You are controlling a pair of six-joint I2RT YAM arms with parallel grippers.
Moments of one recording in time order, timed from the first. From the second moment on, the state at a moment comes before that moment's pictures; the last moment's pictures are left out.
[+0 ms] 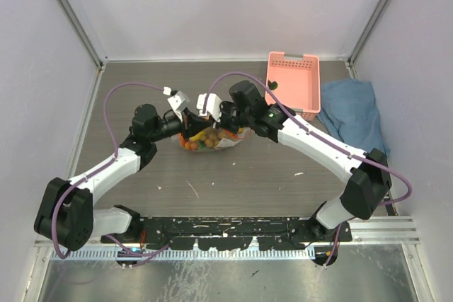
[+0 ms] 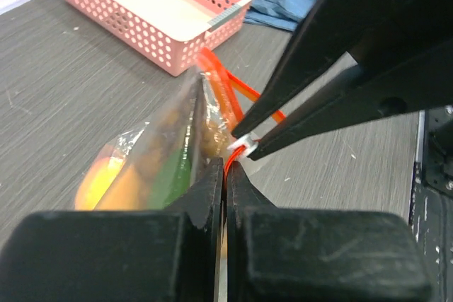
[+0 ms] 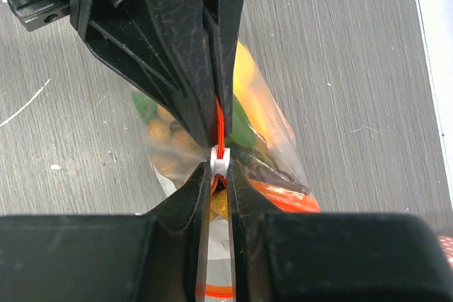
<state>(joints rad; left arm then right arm) -0.40 1.24 0.65 0.50 0.73 -0.09 0.78 1.51 1.34 -0.44 -0.27 -0.60</state>
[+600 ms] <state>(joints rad) -0.39 1.17 0.60 0.53 0.47 -0.28 0.74 1.51 1.31 -0.42 -0.18 -0.49</state>
